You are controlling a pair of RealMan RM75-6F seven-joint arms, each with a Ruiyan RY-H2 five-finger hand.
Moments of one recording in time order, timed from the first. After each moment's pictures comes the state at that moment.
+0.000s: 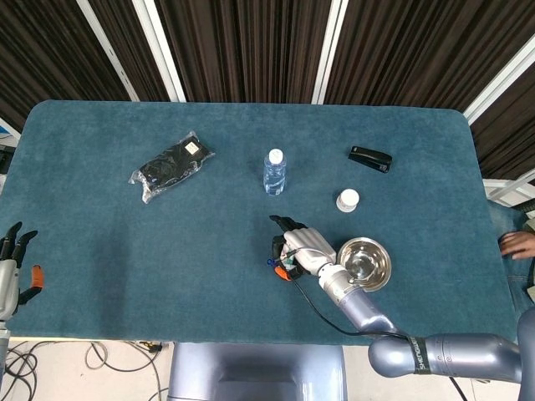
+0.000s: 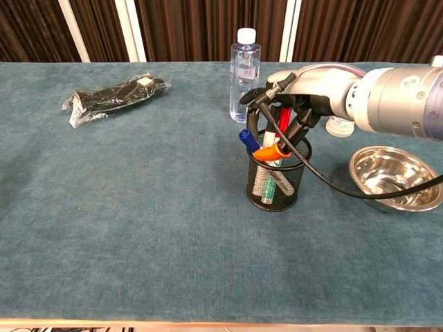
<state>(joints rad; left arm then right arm) -0.10 -1.14 -0.10 -1.71 1.29 1.43 0.17 0.92 -1.40 0.20 -1.86 -0.74 0.92 -0.30</state>
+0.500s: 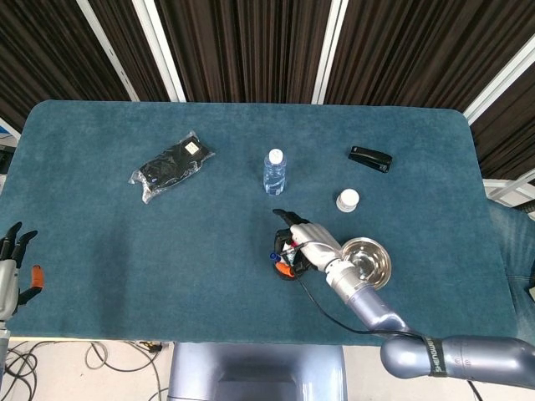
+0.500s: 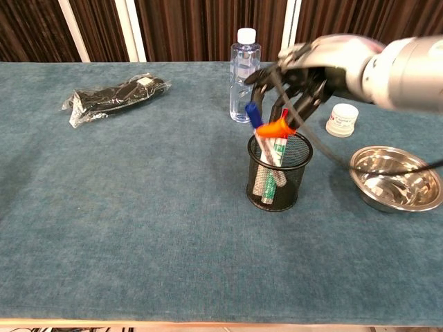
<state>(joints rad) -0.10 -1.14 -0.10 -1.72 1.29 1.43 0.16 0.89 -1.29 0.26 -1.94 -0.74 0.87 -0.16</state>
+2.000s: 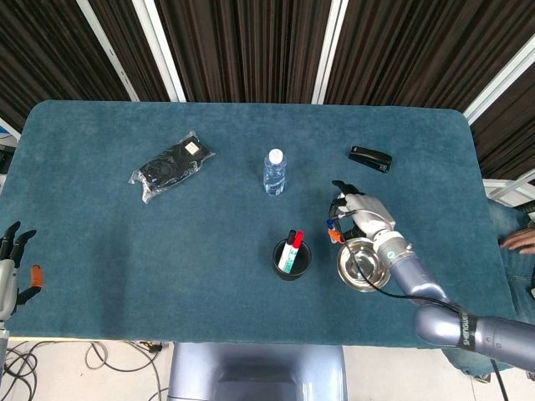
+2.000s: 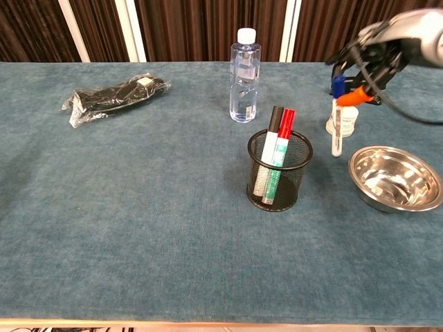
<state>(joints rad) -0.10 -1.14 -0.10 -1.73 1.28 1.43 0.15 0.90 -1.17 0.20 -1.73 -0.65 0.77 -0.12</state>
